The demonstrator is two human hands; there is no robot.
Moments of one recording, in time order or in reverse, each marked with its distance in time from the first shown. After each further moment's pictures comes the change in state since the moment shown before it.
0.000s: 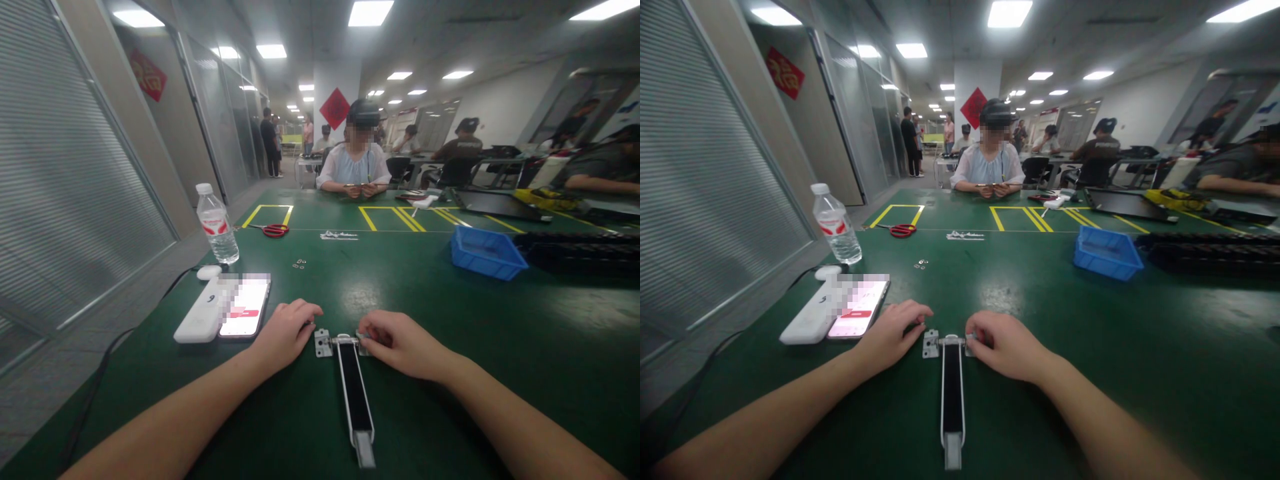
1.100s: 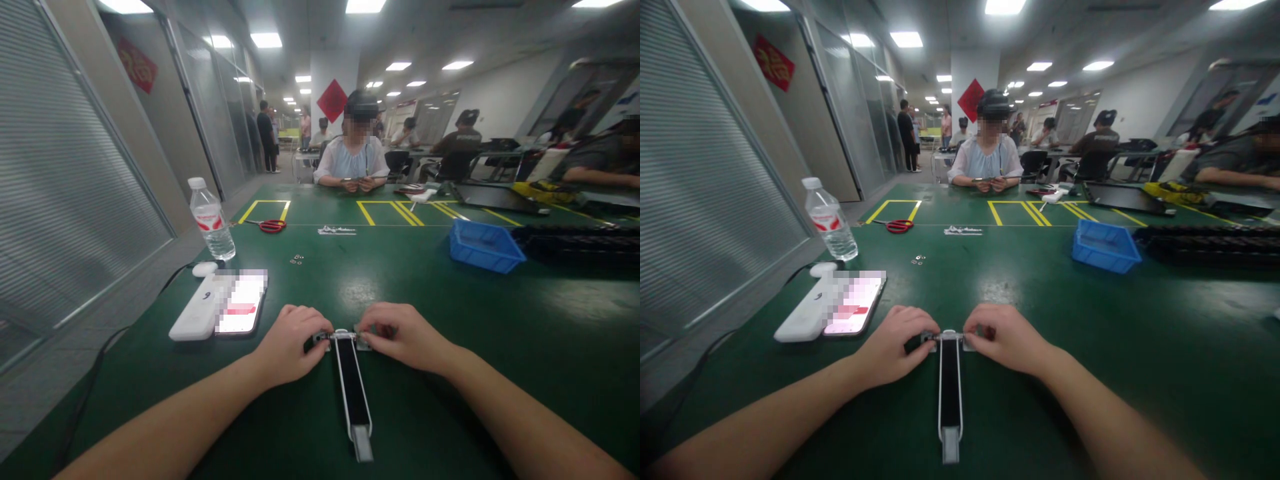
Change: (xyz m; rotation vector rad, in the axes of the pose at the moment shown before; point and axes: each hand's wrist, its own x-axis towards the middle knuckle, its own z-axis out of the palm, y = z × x) left_hand -0.007 0.020 0.001 -0.066 -0.055 0.150; right_hand 0.000 0.002 -0.004 0.061 0.093 -0.157
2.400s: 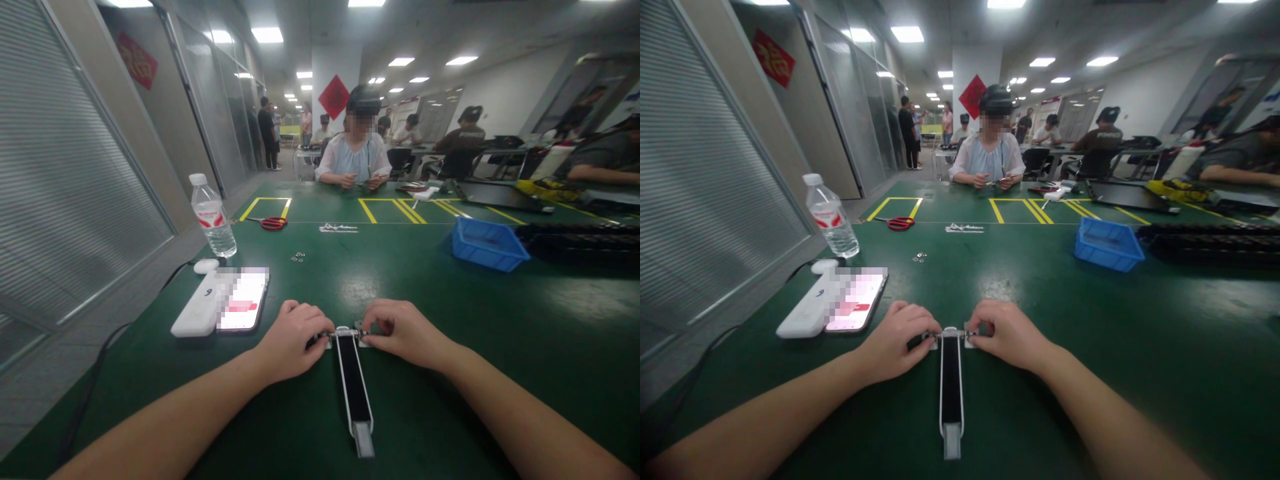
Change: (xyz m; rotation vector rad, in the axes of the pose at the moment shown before) left_hand -0.001 -0.002 0.001 0.072 -0.049 0.000; right_hand -0.001 0.010 0.006 -0.064 -0.020 0.116
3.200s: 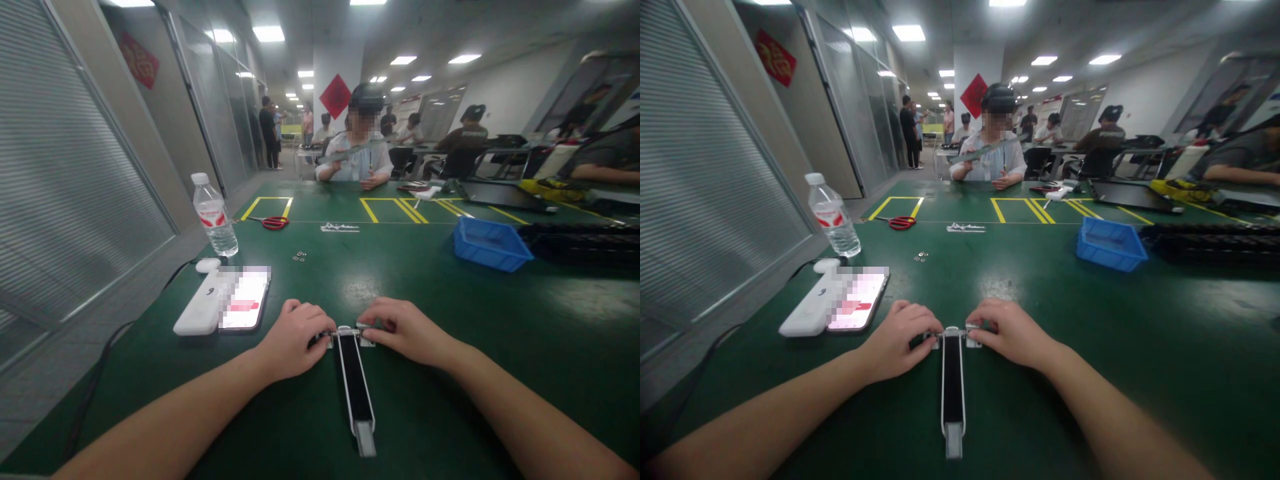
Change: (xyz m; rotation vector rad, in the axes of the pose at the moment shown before) left_hand -0.001 -0.003 0.003 0.014 0.016 0.023; right_hand 0.001 0.000 -0.005 0.018 -0.054 0.002
